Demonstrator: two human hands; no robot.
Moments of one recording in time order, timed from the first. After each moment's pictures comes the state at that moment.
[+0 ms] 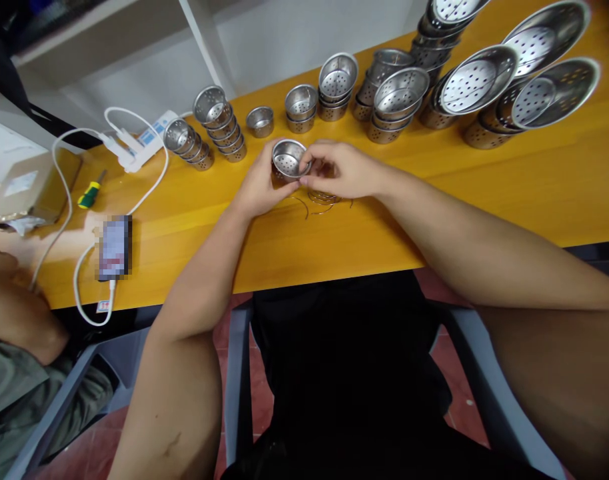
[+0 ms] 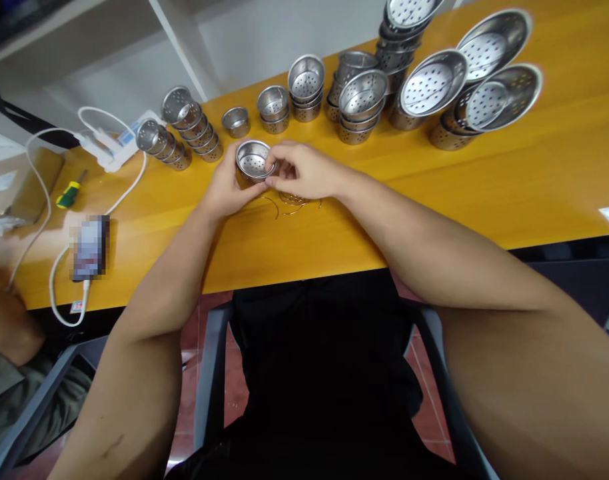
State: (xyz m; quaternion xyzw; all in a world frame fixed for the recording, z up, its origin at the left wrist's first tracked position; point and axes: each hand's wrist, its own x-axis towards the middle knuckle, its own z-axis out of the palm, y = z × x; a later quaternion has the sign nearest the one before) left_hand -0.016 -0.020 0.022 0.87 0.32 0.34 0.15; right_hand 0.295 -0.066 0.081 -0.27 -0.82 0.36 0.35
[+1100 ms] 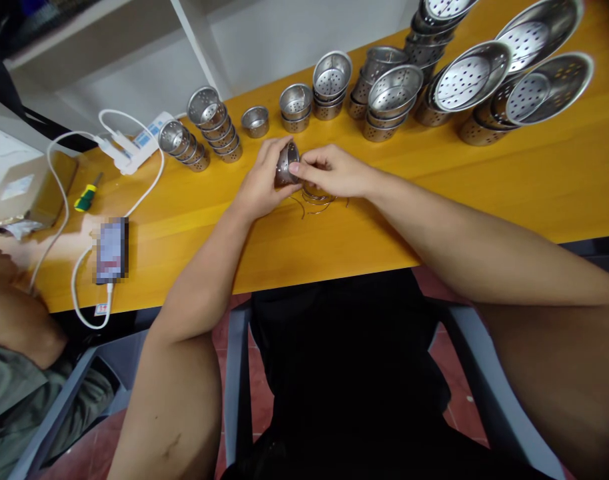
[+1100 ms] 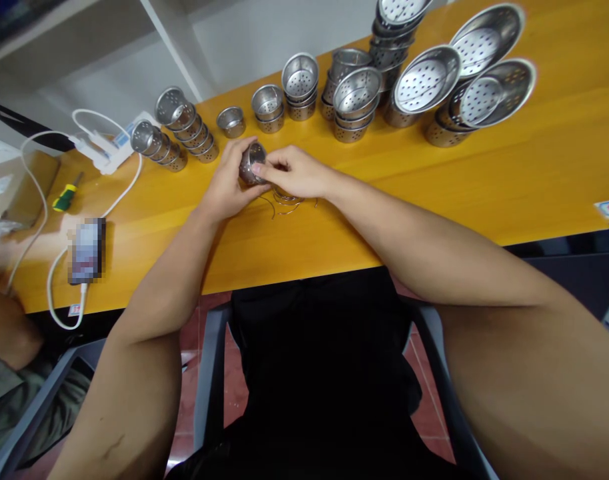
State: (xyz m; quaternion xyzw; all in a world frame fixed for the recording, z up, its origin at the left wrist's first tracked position) left_hand -0.001 -0.034 0.040 0.88 0.32 0.33 0.12; right_hand 0.275 -0.075 0.093 -0.30 -0.78 0.42 0.35
